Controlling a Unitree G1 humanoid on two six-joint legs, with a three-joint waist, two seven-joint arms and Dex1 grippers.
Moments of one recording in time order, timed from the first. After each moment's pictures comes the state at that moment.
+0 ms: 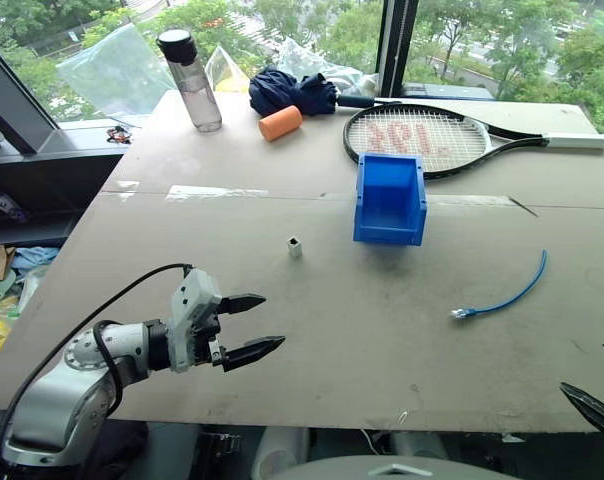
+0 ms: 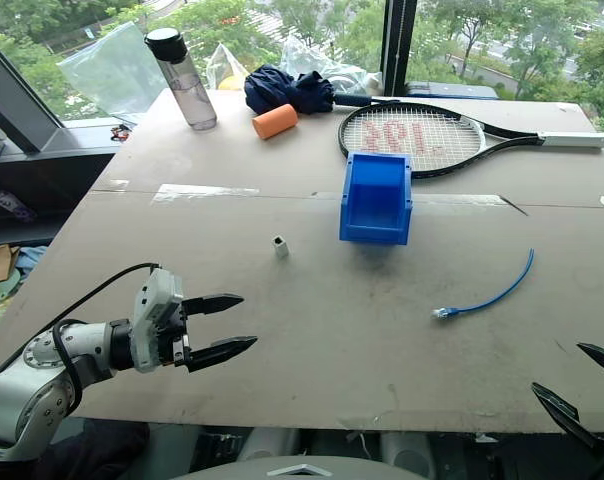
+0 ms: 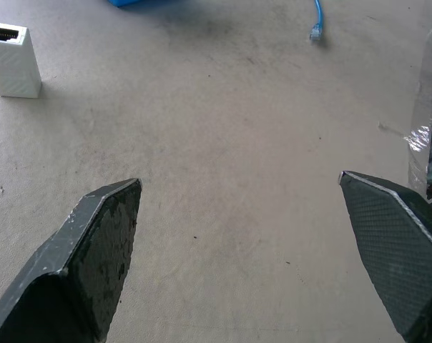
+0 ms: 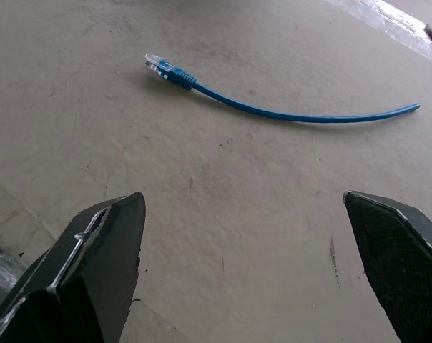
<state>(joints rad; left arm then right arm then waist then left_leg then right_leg) 0.20 0.80 0.21 -0.47 -0.62 0.55 -1.02 0.83 -0.57 -0.80 -0.49 0.46 0.12 1.05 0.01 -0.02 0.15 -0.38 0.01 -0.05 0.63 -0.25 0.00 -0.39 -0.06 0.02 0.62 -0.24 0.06</state>
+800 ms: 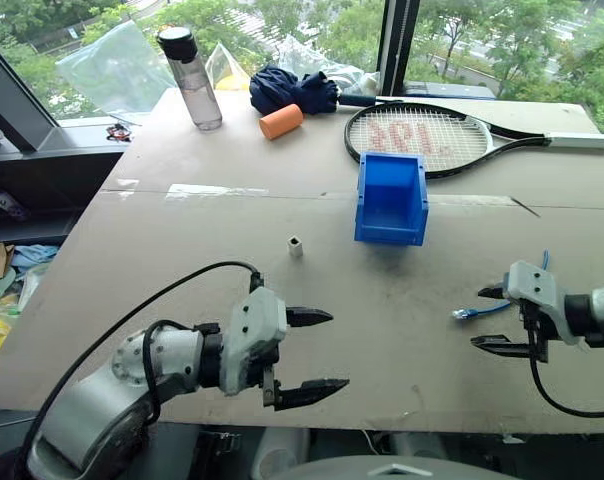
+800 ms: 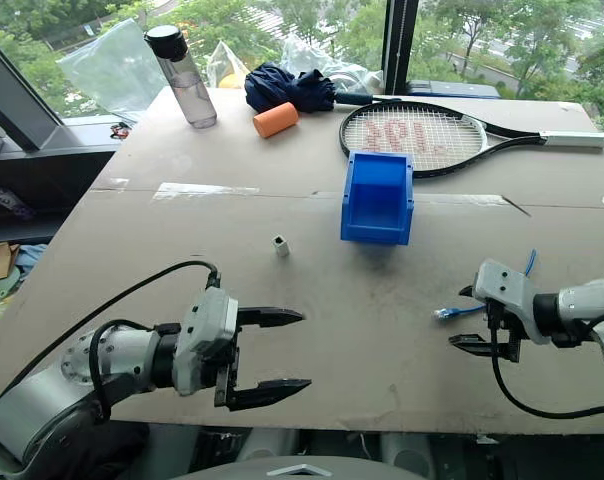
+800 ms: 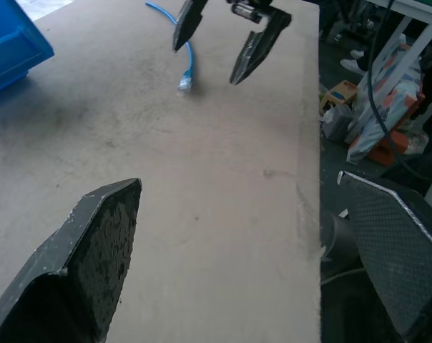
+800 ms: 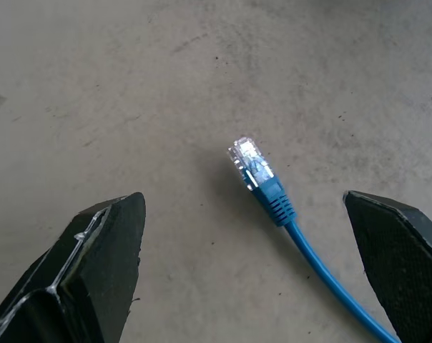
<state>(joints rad) 0.17 0.81 0.03 -0.89 -0.69 0.64 -0.87 -0.06 -1.09 0.03 -0.28 0.34 0.50 1.12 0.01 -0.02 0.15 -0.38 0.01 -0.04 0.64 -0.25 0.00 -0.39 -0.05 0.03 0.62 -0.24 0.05</state>
